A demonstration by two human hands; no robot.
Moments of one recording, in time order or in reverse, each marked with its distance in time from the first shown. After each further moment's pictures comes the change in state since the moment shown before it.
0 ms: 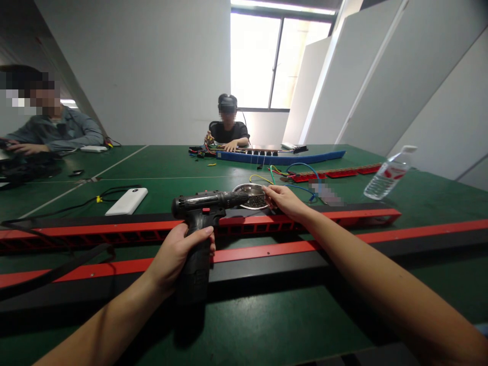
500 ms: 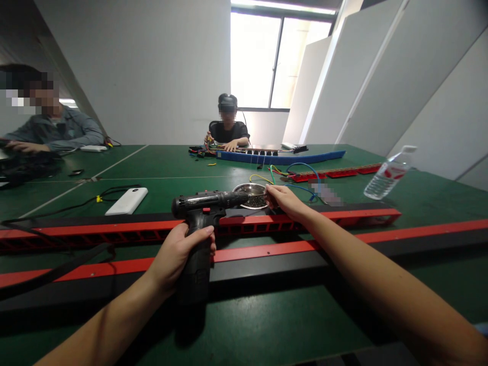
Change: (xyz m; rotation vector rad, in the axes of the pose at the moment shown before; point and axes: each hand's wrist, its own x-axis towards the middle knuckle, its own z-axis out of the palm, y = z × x) left_hand -0.002 0.001 0.003 0.009 0.018 0.003; right_hand 0.002 -0.002 0.001 0.091 0.011 0.052
